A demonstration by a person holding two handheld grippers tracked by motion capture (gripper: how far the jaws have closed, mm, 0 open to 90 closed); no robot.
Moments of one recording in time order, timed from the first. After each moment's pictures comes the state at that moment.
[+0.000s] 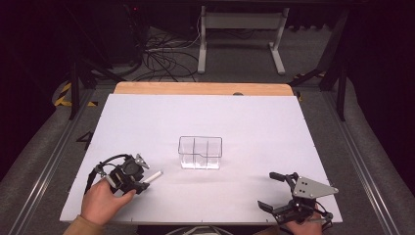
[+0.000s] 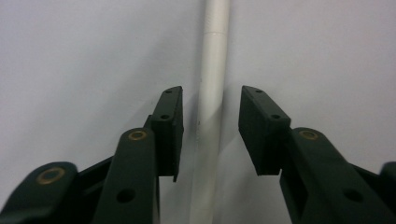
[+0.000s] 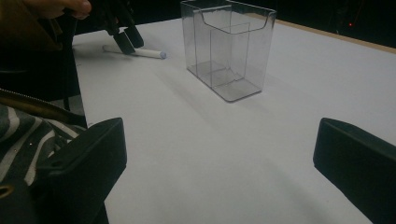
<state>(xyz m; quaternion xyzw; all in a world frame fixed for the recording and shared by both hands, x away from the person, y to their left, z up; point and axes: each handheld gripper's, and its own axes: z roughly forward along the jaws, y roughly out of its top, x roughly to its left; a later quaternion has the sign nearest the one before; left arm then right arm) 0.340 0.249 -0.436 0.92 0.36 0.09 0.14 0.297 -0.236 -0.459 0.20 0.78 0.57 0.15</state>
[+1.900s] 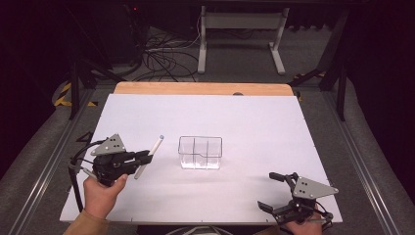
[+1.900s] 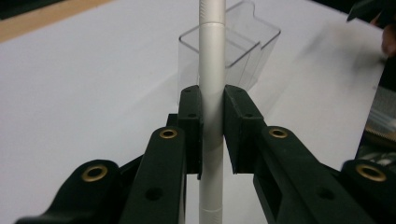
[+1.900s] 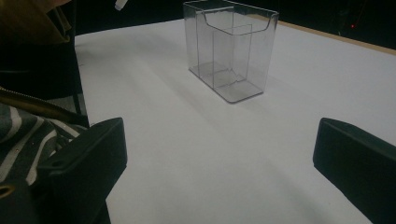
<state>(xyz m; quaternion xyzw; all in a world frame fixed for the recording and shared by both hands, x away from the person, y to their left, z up) 0.325 0.274 -0.370 0.81 0.31 0.15 0.47 0.296 -0.236 -0.458 0.19 0.79 0.57 0.15</state>
